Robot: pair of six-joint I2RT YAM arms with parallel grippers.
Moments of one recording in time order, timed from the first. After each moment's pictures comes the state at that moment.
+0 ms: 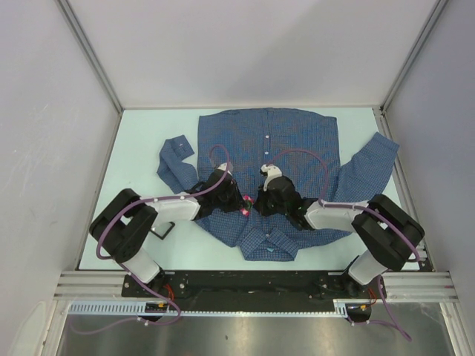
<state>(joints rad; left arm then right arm) -0.71 1.61 0.73 0.11 0.06 -0.81 0.81 1.57 0.67 0.28 0.02 0.47</state>
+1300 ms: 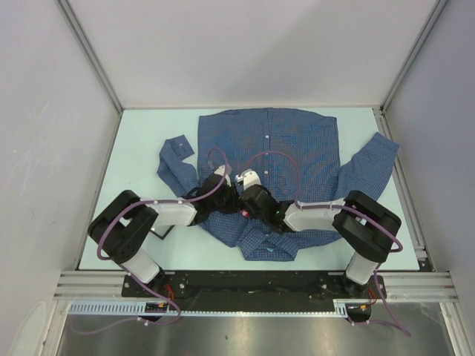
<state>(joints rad) -0.70 1.60 0.63 0.29 0.11 -0.78 0.99 1.71 0.84 0.16 0.37 0.28</state>
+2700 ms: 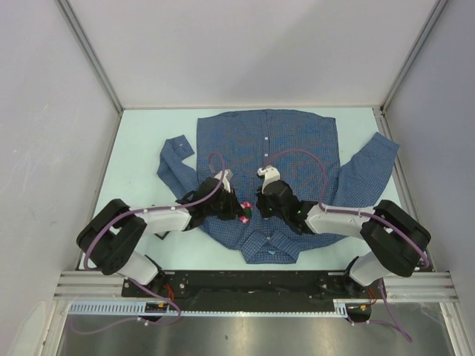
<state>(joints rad) -0.71 1.49 0.57 0.25 0.19 -0.73 0.89 1.51 0.69 0.20 0.21 0.38</state>
